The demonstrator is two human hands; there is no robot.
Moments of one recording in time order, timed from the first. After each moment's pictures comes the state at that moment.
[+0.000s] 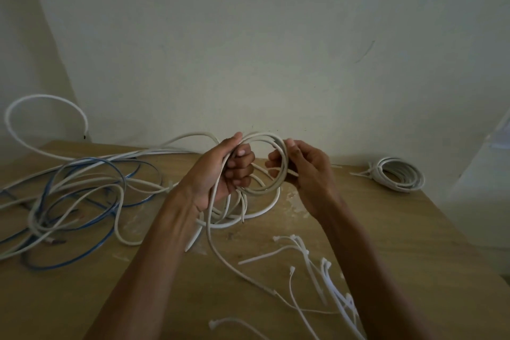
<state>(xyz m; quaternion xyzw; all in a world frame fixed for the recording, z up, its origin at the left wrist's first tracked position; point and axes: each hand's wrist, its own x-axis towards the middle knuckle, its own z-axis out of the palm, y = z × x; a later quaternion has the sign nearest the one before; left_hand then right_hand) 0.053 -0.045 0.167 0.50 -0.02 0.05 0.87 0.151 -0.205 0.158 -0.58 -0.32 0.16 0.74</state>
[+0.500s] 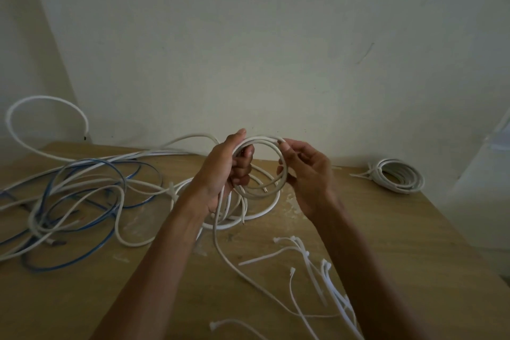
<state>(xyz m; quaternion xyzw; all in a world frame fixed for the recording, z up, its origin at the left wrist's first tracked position) 0.053 -0.058 0.172 0.60 0.05 0.16 0.78 0.148 -0.202 0.156 -0.53 -0.27 0.17 0.79</state>
